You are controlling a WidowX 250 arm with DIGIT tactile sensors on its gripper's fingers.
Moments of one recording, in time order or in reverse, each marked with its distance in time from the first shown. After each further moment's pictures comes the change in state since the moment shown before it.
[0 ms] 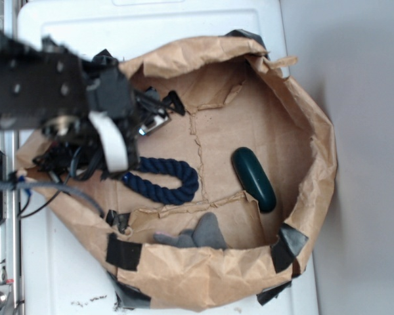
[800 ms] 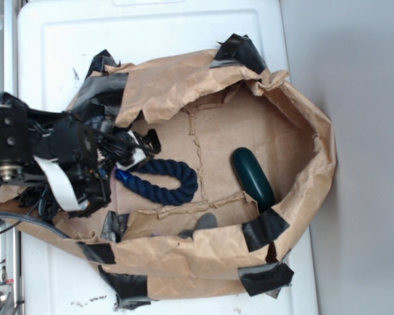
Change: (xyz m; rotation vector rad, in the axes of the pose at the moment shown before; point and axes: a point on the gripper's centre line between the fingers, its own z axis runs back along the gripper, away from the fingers) arm 0.023 -0.039 -0.014 0.002 -0.143 -0.047
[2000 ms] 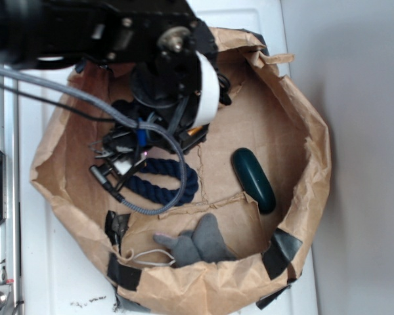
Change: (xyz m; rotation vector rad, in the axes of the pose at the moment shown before) arm 0.000 0.078 0.023 -0.247 -0.004 0.181
